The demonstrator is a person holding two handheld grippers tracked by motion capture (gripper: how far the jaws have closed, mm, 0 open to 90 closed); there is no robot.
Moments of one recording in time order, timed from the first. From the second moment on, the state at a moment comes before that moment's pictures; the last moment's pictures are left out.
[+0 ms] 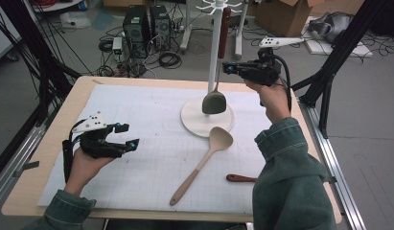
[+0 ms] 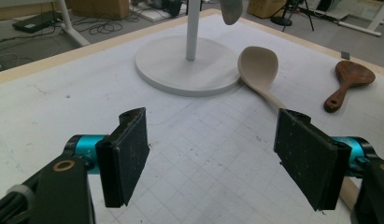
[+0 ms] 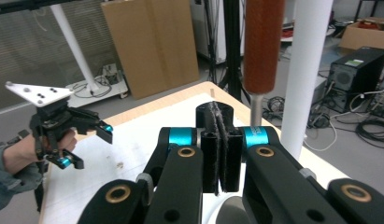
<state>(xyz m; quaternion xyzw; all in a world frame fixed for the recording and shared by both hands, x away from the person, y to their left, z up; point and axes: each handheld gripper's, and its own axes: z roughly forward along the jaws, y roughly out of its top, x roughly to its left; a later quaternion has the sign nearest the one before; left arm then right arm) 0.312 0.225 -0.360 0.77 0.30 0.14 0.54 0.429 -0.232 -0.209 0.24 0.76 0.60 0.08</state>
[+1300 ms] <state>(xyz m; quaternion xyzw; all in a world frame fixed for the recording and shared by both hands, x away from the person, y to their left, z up) 0.313 0.228 -0.359 0.77 0.30 0.14 0.54 0.450 -0.221 -0.145 0.19 0.78 0.59 0.10</state>
